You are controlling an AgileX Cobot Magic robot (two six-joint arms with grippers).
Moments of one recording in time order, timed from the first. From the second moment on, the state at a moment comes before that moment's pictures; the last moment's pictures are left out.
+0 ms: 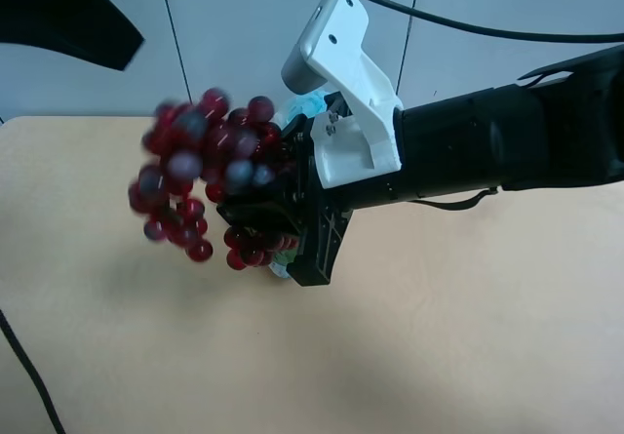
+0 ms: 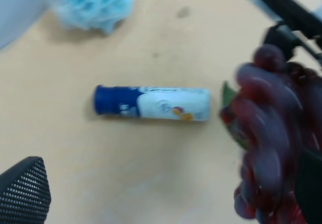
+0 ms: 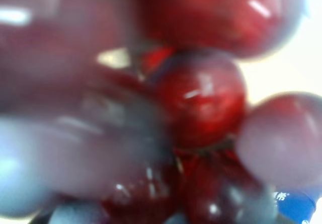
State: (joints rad) left arm -0.77 1.10 -1.34 0.18 1.12 0.03; right arm 0.71 1.46 -0.75 1.74 0.51 -2.09
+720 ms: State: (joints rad) left arm -0.72 0.56 -1.04 0.14 1.21 -0.08; right arm 0.71 1.46 -0.75 1.74 0.51 -2.09
